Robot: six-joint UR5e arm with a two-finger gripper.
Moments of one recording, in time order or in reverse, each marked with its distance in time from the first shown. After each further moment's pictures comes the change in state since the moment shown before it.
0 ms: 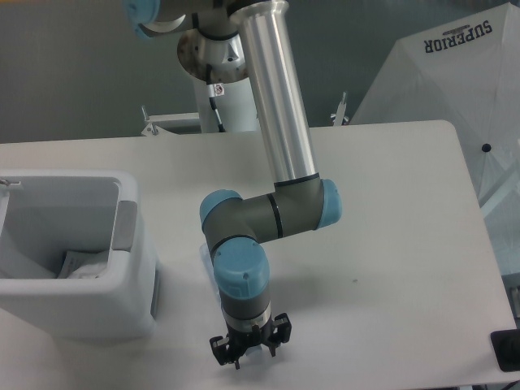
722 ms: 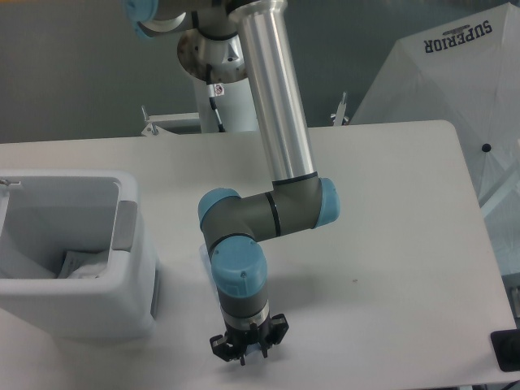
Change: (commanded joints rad) arm 0.000 0.006 -0.012 0.000 0.002 0.002
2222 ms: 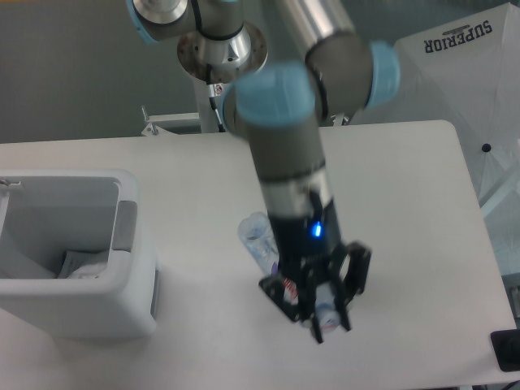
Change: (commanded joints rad) arm 0.086 0.392 0.233 0.106 -0.012 -0.012
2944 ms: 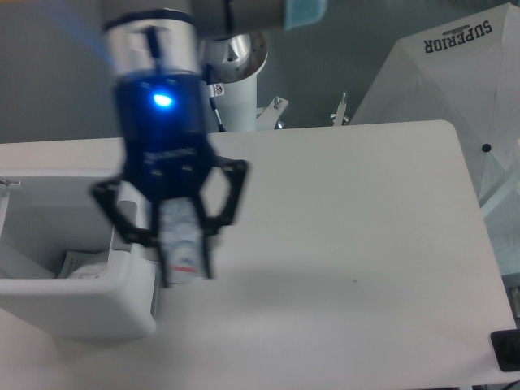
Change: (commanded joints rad) arm -0.239 0.046 0.011 0.012 0.003 -0.066
